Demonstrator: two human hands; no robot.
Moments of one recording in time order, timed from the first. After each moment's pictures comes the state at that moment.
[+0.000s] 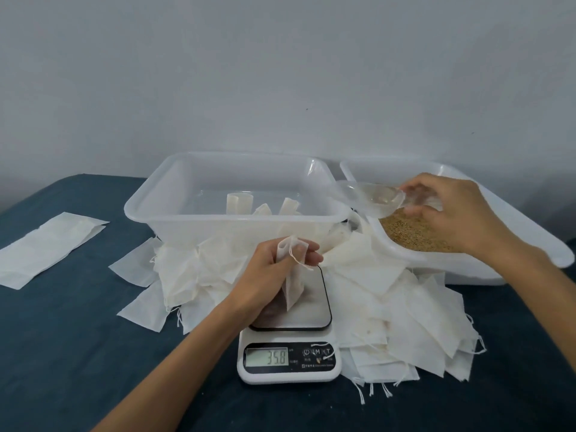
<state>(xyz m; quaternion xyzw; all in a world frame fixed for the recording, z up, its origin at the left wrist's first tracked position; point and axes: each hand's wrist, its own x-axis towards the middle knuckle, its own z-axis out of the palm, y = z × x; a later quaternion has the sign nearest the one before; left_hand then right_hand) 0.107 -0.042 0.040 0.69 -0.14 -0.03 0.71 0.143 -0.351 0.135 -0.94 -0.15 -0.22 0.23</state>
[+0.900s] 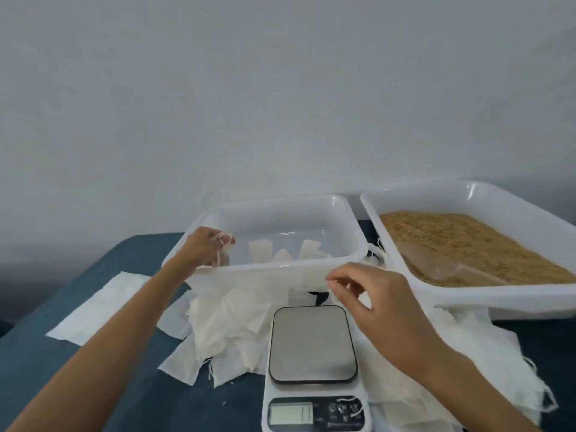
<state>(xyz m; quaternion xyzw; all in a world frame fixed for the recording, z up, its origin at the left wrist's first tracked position) 0.247 0.113 0.100 0.90 0.07 0.04 0.42 0.084 -0.227 0.089 -0.85 -0.24 -0.24 0.39</state>
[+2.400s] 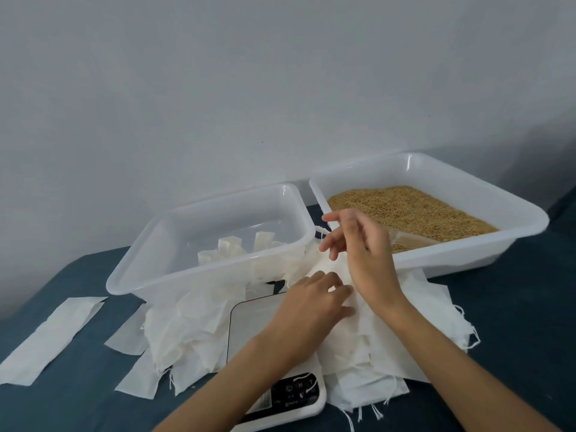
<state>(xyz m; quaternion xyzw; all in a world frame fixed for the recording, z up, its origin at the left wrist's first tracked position) 0.102 -0.130 0.058 0.89 -0.42 0.18 0.06 0.112 -0.263 0.083 -0.65 -0.10 -0.30 0.69</state>
